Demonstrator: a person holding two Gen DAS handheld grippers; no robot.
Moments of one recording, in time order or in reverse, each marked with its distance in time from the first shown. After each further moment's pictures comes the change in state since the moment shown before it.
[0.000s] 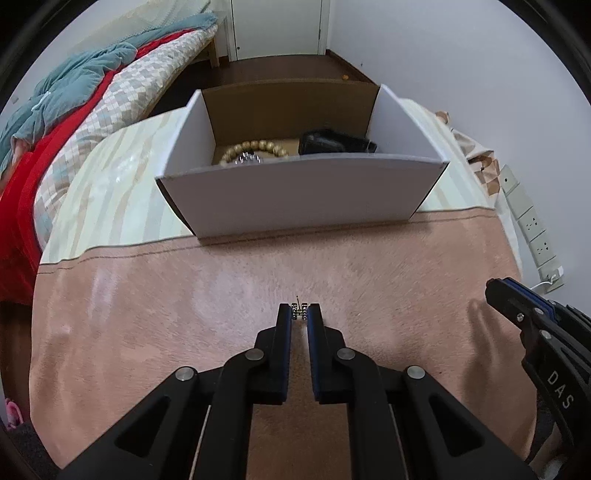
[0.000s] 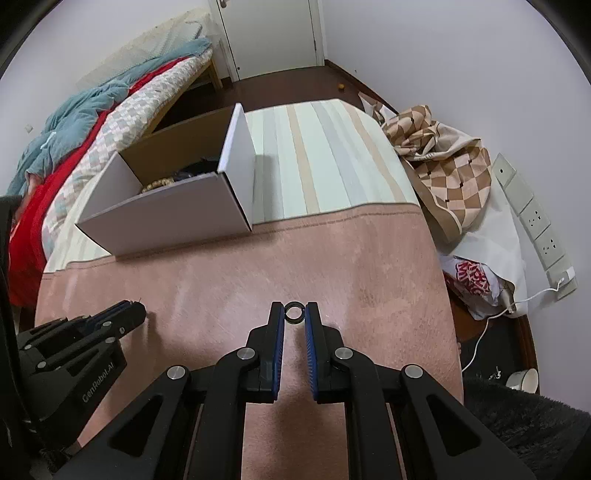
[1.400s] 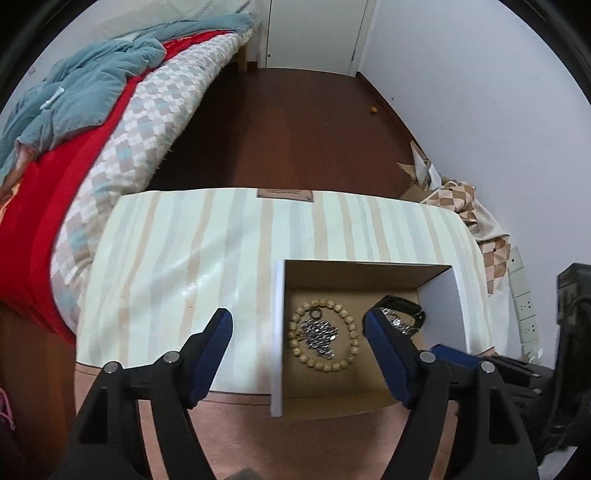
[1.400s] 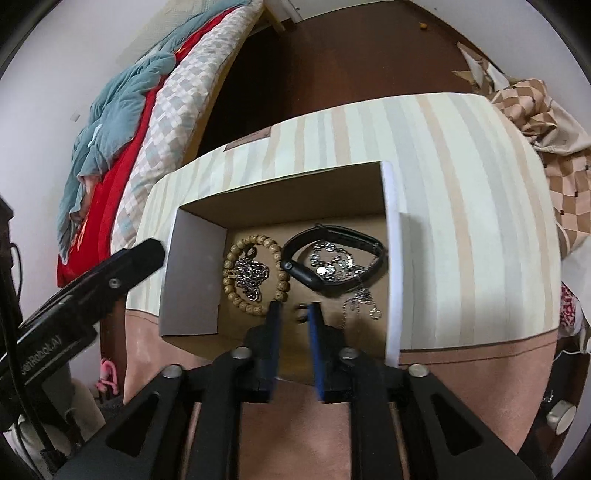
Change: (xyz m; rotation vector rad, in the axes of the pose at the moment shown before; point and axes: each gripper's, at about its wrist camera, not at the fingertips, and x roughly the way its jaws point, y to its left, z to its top) left arm -0.020 0.082 0.140 -0.143 -0.014 -0.021; right arm 0.076 0.063 0.140 0.003 0.301 0.358
